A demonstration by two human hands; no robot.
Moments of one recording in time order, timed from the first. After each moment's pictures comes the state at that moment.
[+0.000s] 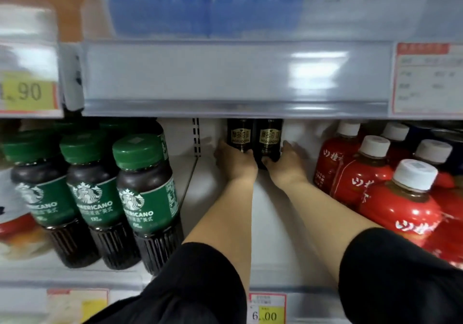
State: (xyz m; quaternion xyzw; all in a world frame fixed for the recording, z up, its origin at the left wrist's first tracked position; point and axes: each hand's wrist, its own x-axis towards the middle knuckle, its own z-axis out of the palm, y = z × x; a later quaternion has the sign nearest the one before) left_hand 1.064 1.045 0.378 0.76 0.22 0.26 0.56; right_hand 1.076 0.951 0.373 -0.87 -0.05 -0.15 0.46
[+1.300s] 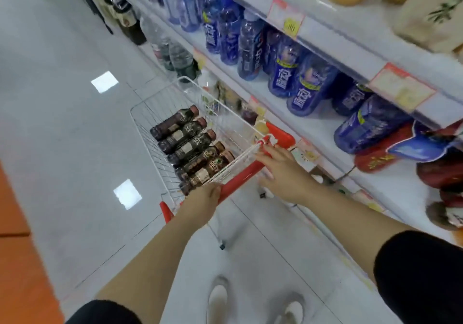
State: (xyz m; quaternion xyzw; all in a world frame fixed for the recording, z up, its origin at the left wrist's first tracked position) left_hand 0.506 1.219 -0.043 0.77 0.49 -0.09 0.40; right_hand 0.700 1.150 -0.028 -0.75 -0.58 0.30 0.06
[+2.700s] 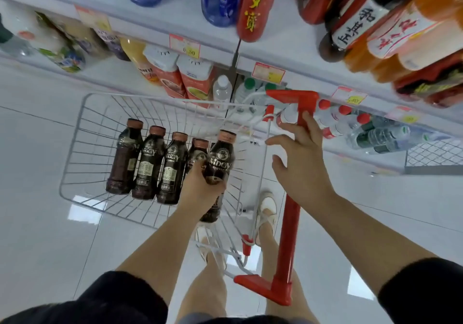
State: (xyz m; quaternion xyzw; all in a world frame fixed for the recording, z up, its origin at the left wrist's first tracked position) left_hand 0.559 1.060 -0.150 0.75 0.40 -0.19 0.49; right_hand 0.667 0.901 -0.087 -0.94 -0.24 0.11 0.20
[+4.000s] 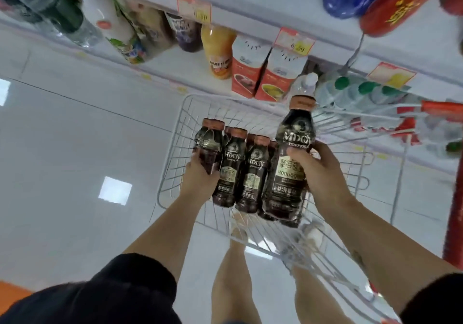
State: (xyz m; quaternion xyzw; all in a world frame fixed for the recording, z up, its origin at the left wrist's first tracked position) left_hand 0.501 1.262 -0.216 0.73 0.48 -0.23 0.42; right_hand 0.608 1.088 -0.115 -0.74 0.20 0.35 0.54
